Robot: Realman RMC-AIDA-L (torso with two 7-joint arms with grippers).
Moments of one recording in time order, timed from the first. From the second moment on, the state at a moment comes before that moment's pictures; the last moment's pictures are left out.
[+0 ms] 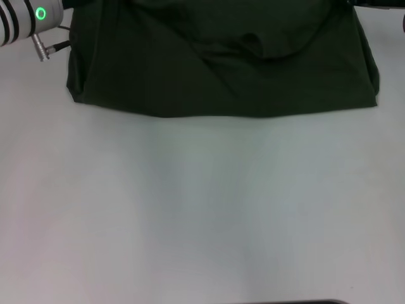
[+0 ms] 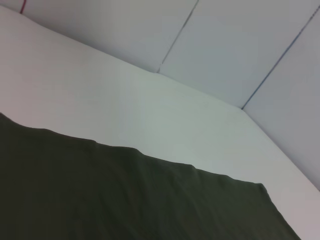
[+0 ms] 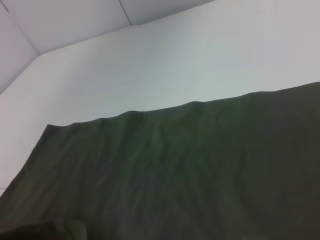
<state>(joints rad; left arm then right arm) -0.84 -2.12 -2.52 -0.52 -1.12 0.79 -2.00 0.80 1.99 -0.49 -0.51 -2.31 -0.89 2.06</state>
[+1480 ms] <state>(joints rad) -0.59 -2.14 -2.50 -0.72 -1.35 1.13 -1.86 0.61 1.98 -0.49 -0.66 -2.21 -1.23 1.98</state>
